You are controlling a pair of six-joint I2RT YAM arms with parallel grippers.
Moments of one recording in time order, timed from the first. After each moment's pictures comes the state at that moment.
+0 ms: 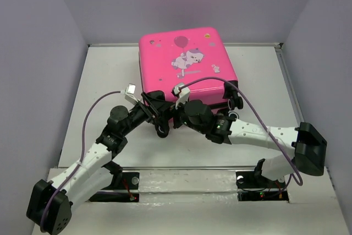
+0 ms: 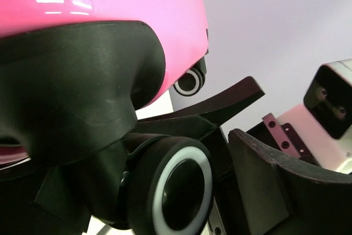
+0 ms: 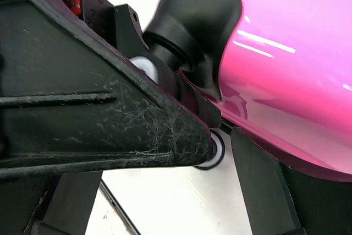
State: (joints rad) left arm -0.53 0.81 0.37 0.41 0.30 -1.19; right arm 1.12 1.41 0.97 0.13 0.24 0.39
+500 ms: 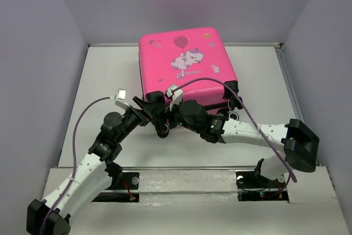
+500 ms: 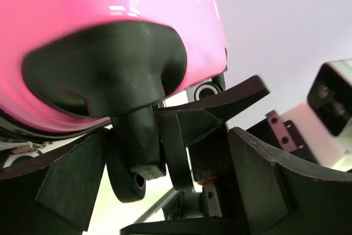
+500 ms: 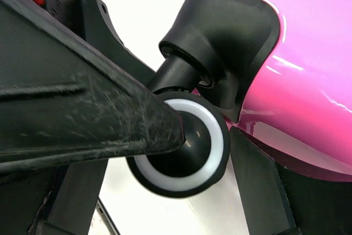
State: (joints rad) left arm -0.51 0.59 0.34 0.20 0.17 -1.12; right arm 1.12 1.47 0.99 0.22 0.19 0.29
